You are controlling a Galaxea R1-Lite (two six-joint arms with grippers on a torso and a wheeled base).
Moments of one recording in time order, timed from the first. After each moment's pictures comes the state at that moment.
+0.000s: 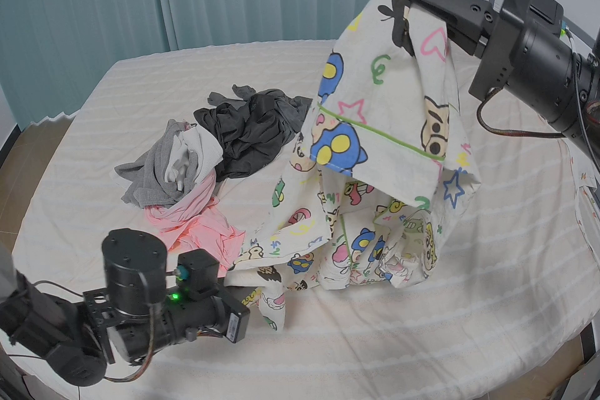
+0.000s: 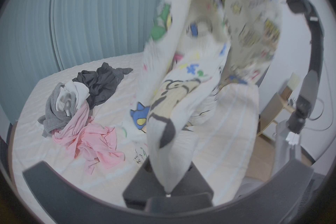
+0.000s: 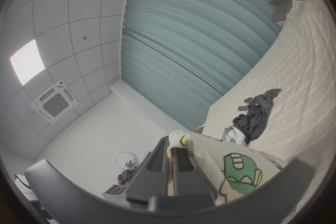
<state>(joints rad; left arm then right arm) -0.70 1.64 -0.33 -0.95 0.03 0.00 0.72 1.47 -1.05 -0.72 0.16 0.81</state>
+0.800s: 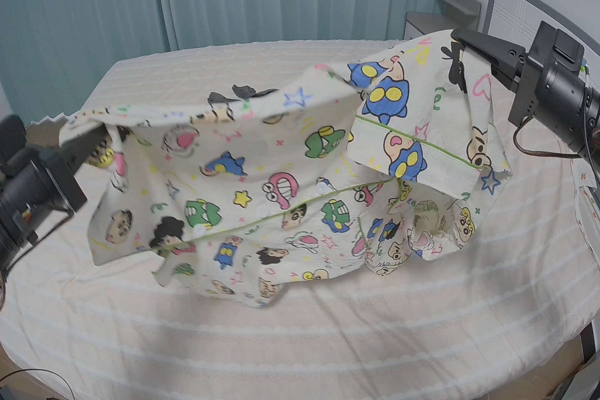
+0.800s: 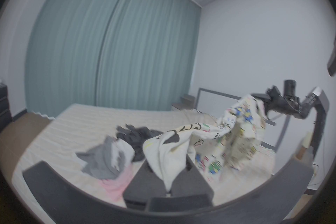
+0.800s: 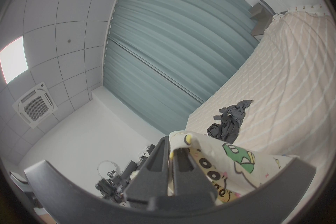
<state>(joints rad) -0.30 1.12 -0.56 -0.75 -0.01 -0.07 0.55 1.38 -0.91 -0.71 0.17 0.78</state>
